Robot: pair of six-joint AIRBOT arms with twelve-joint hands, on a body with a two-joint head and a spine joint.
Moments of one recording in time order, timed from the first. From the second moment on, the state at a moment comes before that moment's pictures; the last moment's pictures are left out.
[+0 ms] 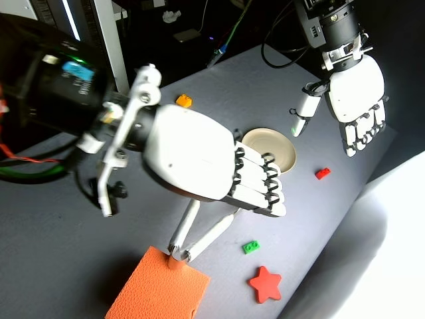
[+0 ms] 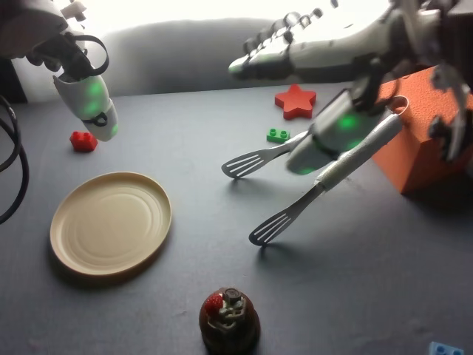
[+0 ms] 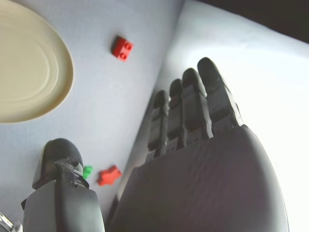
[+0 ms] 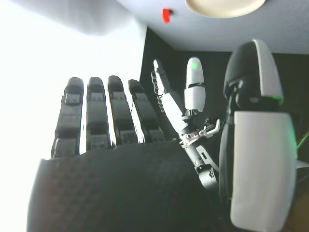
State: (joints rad) left arm -0.11 -1.21 1.31 0.82 1.09 0.46; right arm 0.02 -1.18 1.16 0.03 -0.36 -0.99
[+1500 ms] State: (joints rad) left arm -0.11 -1.21 1.31 0.82 1.09 0.47; right arm -0.04 -1.29 1.26 -0.37 -0.52 -0.65
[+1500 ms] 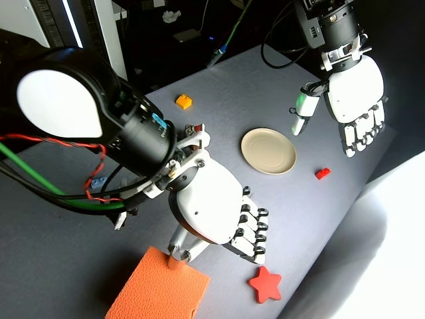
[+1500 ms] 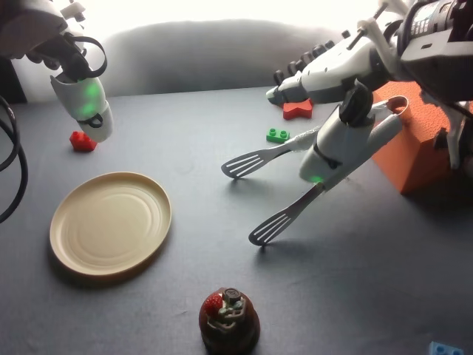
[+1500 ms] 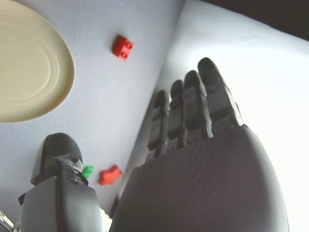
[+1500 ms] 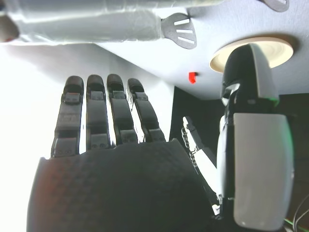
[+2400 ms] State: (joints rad) left arm -0.10 -1.21 1.31 0.81 1.09 0.47; right arm -0.14 -1.31 1.31 -0.39 -0.43 -0.75
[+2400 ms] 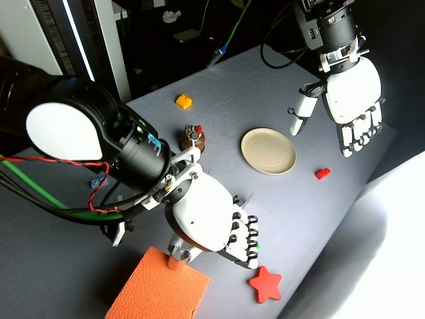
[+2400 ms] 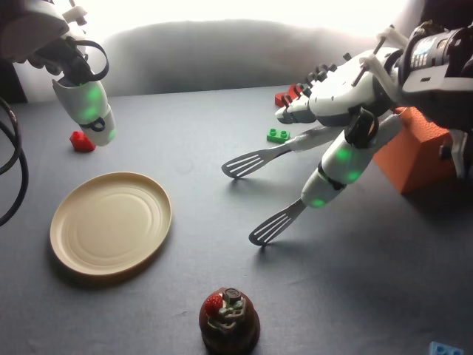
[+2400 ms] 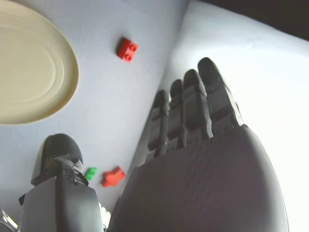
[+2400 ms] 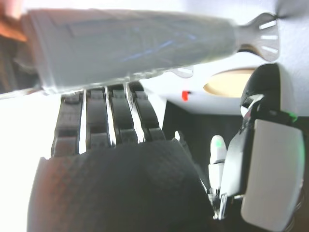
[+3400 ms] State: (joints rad) left arm -0.11 -1.21 1.31 0.79 1.10 0.47; right arm -0.17 -1.31 1.34 -0.39 -0.40 -0.80
